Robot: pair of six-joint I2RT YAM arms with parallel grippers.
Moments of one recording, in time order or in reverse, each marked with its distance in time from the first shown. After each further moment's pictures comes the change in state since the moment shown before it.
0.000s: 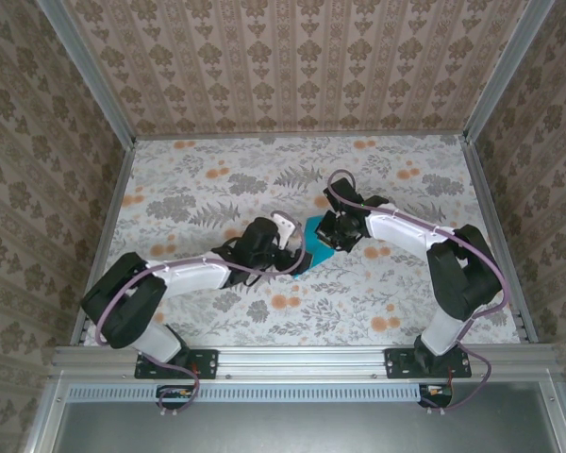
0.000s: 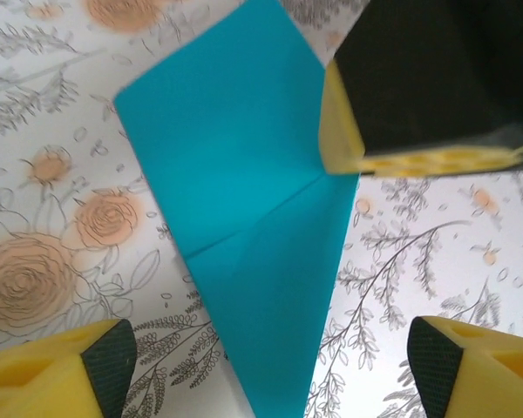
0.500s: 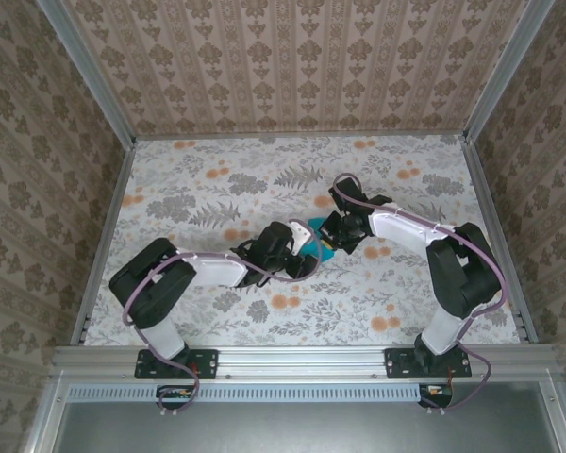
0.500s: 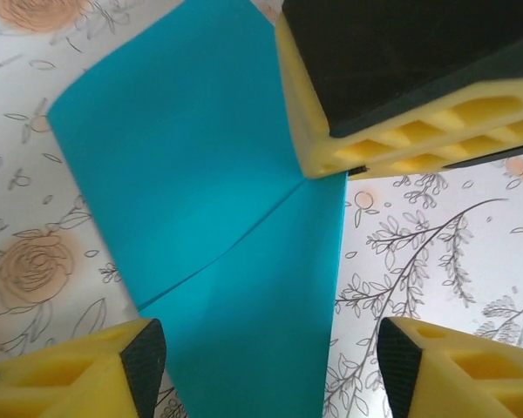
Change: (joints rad) left arm -0.045 0.175 0.050 0.110 -0.012 0.123; right arm -0.035 0.014 -0.012 -0.001 -0.077 0.087
